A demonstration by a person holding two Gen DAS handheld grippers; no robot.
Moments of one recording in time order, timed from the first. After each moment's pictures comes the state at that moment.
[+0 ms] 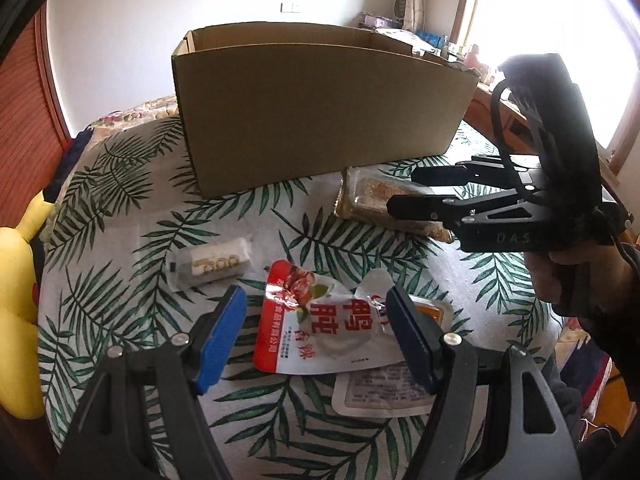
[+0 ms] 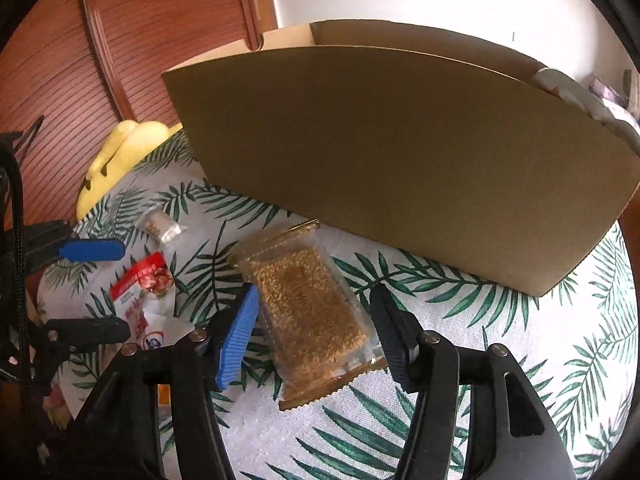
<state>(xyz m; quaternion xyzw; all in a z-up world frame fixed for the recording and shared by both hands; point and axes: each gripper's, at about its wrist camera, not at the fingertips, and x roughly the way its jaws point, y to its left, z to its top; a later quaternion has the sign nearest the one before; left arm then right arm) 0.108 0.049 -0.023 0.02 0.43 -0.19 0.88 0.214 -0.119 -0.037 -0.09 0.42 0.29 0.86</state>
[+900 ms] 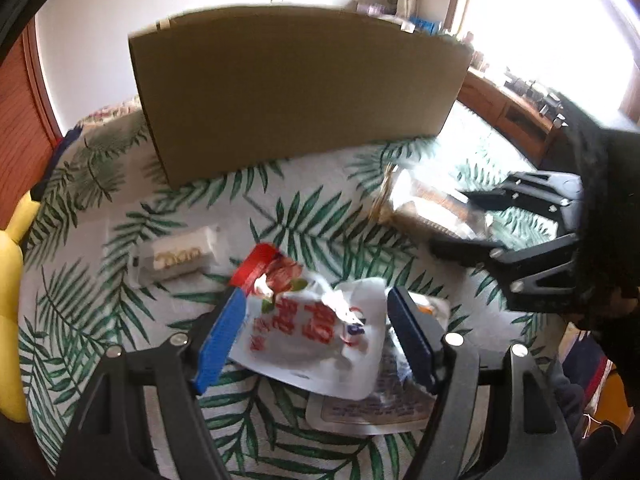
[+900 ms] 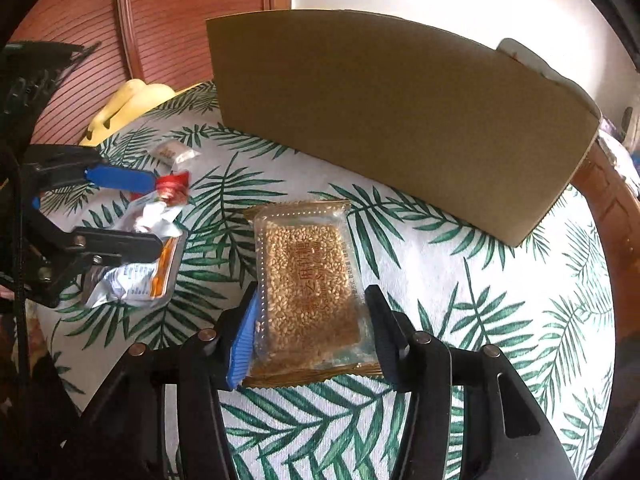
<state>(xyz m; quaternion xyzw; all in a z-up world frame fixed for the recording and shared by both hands) 0.116 0.030 -0.041 0.03 0.45 -0.20 0.87 0.162 -0.140 -0.051 -0.15 0.41 0.28 0.86</state>
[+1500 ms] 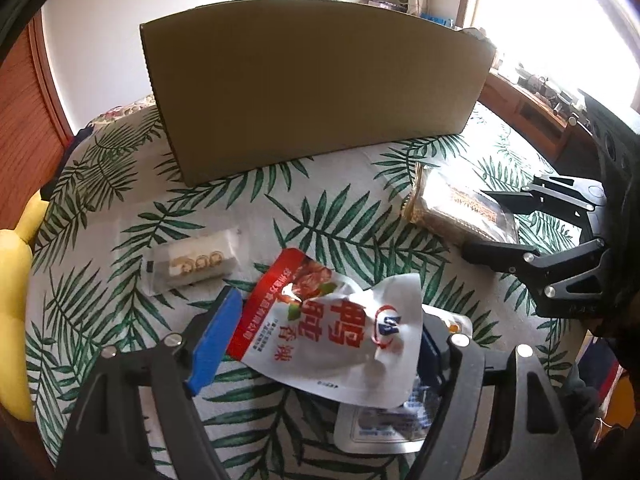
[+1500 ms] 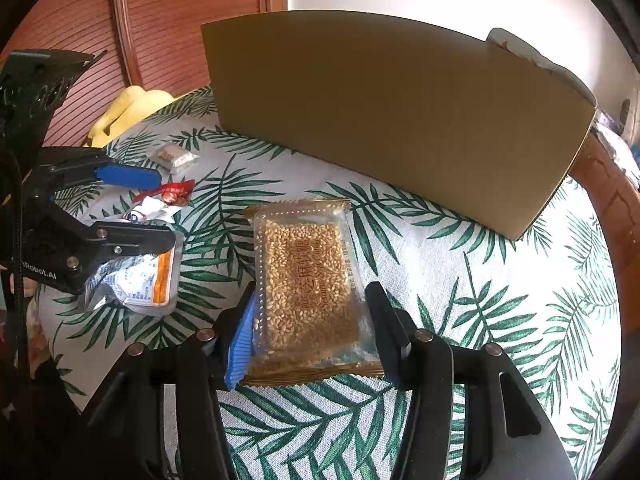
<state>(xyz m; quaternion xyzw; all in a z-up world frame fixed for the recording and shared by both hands) 0.126 0.036 -0.046 0.04 0.45 -0.18 0.88 0.163 -0.143 -0.052 -0.14 0.41 0.28 0.86</state>
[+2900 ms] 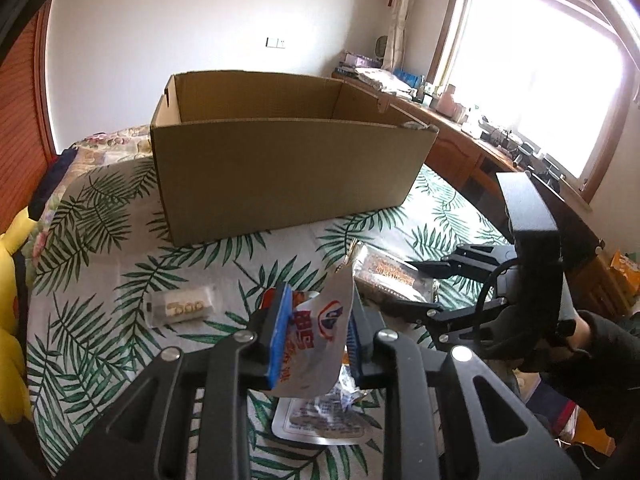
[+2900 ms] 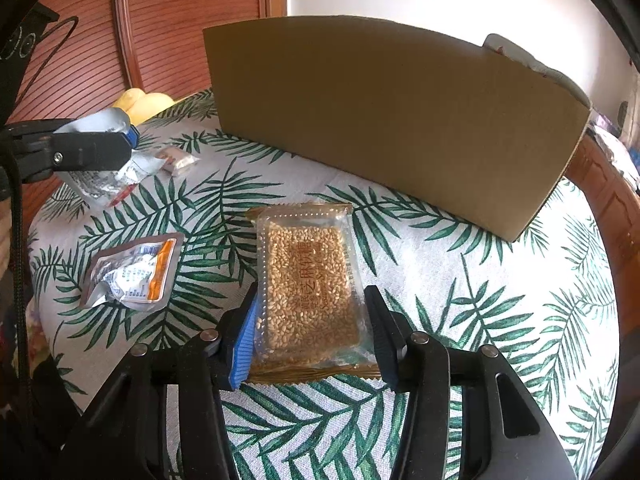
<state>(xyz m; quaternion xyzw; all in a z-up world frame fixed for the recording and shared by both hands) 0.095 0.042 0.018 -0.03 0.37 -0.23 0.90 0.161 -0.146 -0.049 -0.14 0.40 0.27 0.86</state>
